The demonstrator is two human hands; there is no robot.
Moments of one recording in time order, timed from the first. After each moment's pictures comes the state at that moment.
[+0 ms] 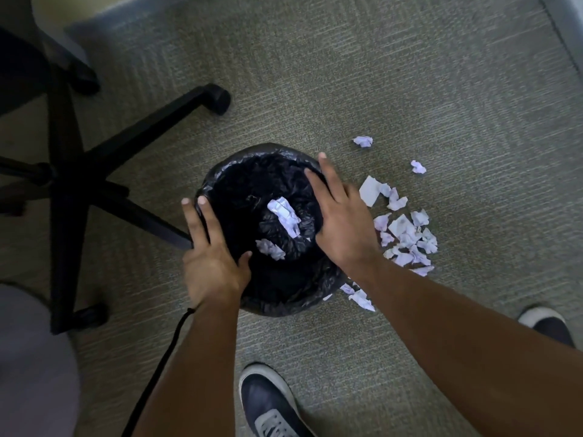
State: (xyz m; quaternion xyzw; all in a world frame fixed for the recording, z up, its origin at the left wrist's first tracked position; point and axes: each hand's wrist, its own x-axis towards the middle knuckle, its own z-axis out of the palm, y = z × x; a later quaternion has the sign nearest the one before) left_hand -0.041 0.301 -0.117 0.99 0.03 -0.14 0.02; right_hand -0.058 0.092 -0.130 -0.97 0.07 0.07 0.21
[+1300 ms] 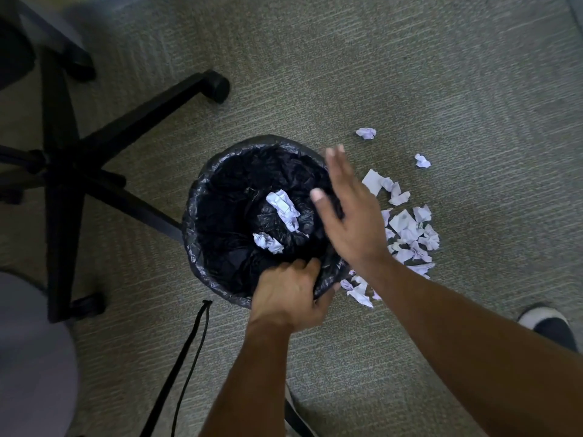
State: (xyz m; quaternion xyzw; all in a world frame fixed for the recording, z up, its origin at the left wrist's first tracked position) left_hand -0.102 0.235 -0.125 0.92 -0.30 -0.24 0.04; right_hand -0.067 0.075 -0.141 -0.92 0.08 -0.07 0.37
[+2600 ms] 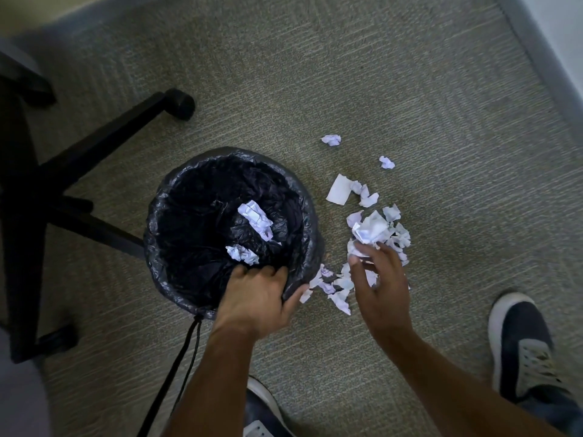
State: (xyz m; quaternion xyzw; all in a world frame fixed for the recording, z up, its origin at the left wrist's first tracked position) left_hand -0.091 0.238 -0.125 0.90 -0.35 -0.25 -0.01; right_hand -0.199 0.051 -0.168 -0.81 0.33 -0.10 0.47
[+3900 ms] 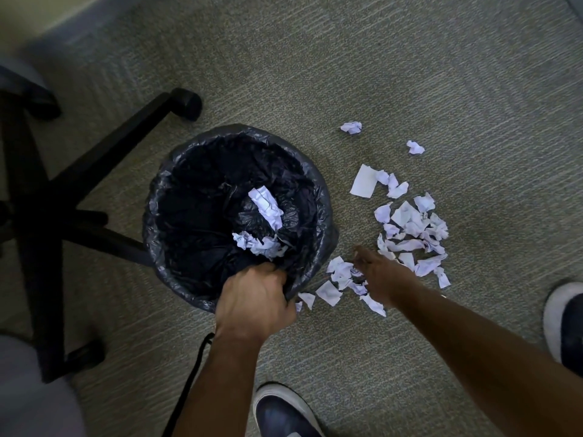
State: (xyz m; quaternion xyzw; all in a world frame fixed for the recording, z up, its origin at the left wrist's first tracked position) left_hand -0.056 0.265 -0.128 0.91 -0.30 -0.27 0.00; right_hand -0.168 0.035 -0.282 -0.89 0.02 0.42 0.15
